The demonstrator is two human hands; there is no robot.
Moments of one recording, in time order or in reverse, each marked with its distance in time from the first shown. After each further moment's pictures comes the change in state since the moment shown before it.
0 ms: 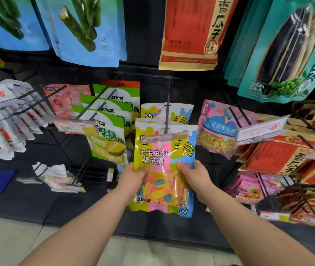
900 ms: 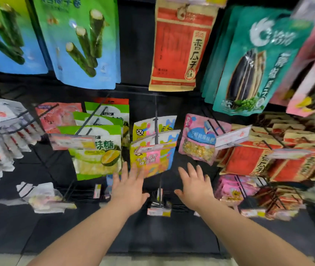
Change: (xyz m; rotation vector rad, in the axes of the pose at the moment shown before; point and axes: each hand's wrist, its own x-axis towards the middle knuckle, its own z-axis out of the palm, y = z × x) left_hand -0.023 0.008 -0.009 1.427 -0.055 0.515; right_hand -0.047 -0.012 -0.024 -1.316 -0.024 -0.235
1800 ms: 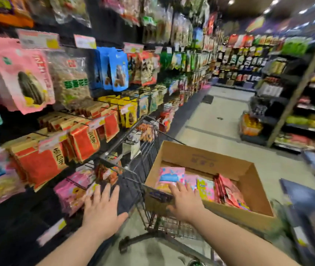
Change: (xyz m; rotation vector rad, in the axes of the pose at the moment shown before) left_hand -0.175 0.295 -0.025 0.121 0.008 0.954; right_hand -0.398 0.194 0.071 0.215 0.122 1.012
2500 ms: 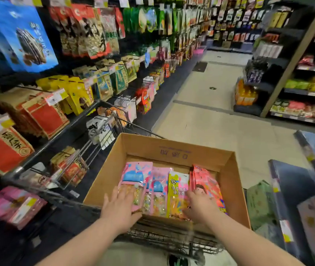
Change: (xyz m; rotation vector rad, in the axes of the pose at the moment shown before) left_hand 0.164 0.249 0.044 -0.018 -0.209 0.161; right_hand 0.099 0.268 0.041 0.158 -0.256 0.192
